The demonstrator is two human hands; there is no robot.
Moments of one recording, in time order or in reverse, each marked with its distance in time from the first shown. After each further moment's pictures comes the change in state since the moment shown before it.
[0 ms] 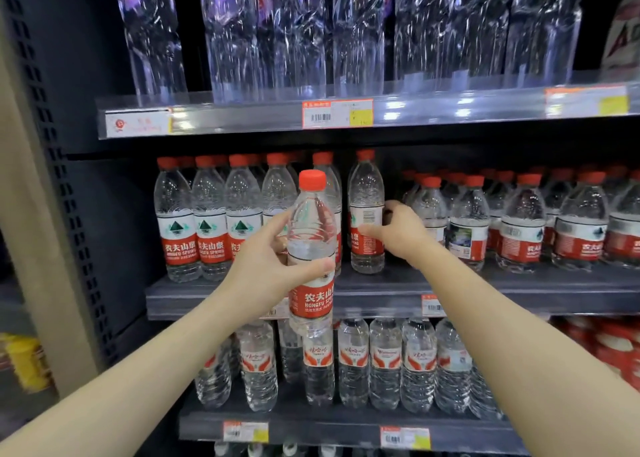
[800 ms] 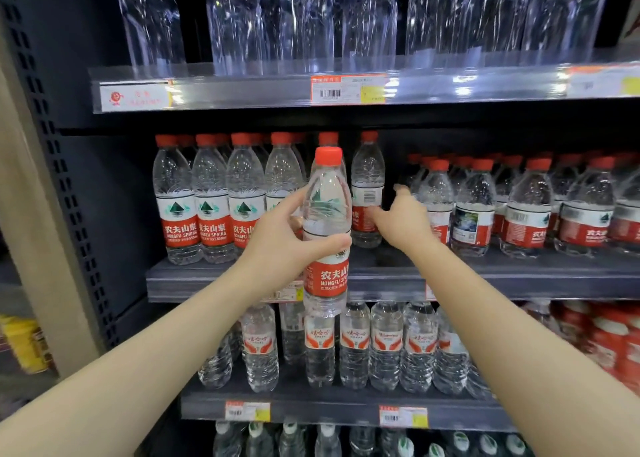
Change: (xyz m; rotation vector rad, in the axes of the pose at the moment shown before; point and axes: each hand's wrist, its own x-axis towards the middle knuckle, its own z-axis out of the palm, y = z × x) left_hand 0.013 -0.008 0.006 -0.031 -0.033 0.001; right_hand -0.015 -0.009 0.016 -0.231 0.191 0.019
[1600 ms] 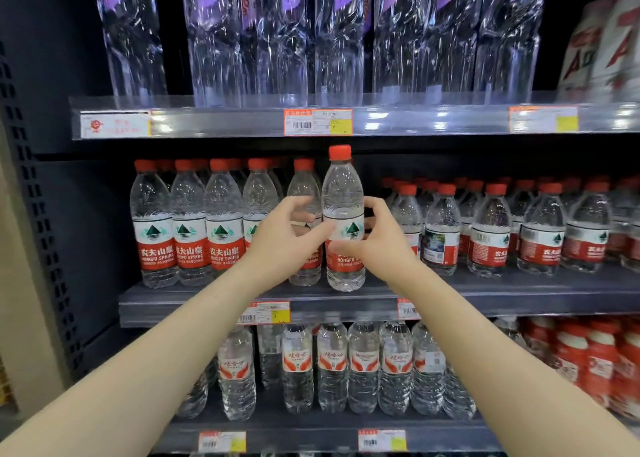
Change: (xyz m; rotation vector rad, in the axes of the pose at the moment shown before) left_hand 0.041 0.011 0.025 0.134 0.121 0.003; right_hand -0.043 -0.004 -0.034 0.410 -0.182 -0.176
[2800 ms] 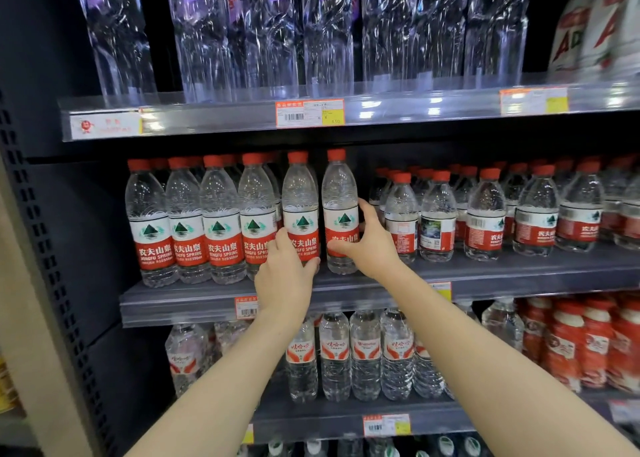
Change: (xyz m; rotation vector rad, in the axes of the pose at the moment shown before) left_hand -0.020 -0.056 0.056 0.568 0.289 -0.144; right_hand 0.017 0.043 0.021 -0.097 0.088 0.025
